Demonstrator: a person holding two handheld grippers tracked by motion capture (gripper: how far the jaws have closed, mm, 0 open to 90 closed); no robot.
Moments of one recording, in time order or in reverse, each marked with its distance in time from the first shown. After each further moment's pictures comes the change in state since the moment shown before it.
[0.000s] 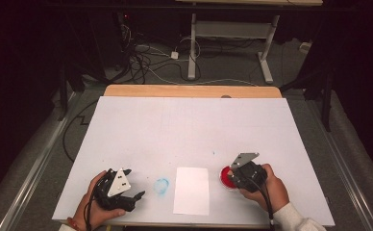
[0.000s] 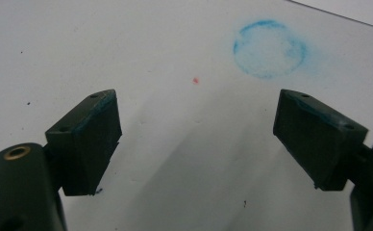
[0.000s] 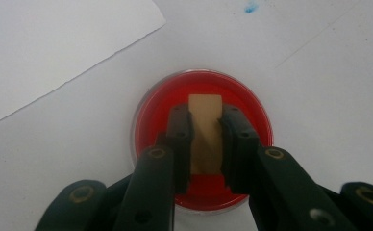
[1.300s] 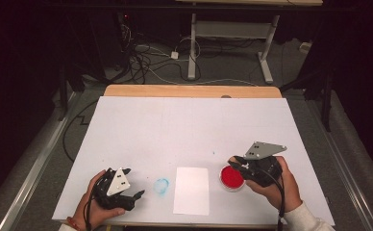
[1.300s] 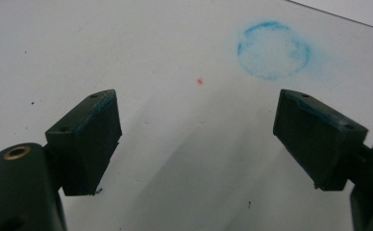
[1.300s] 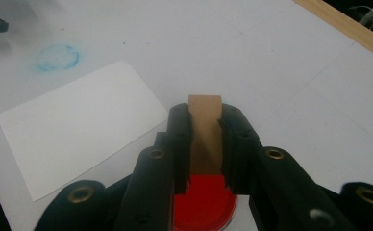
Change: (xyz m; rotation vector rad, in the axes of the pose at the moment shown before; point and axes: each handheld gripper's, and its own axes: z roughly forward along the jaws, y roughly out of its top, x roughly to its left) left arm 0.002 0.000 0.000 0.002 0.002 -0.001; right arm -0.003 0.018 -0.066 -0.269 0.002 0.031
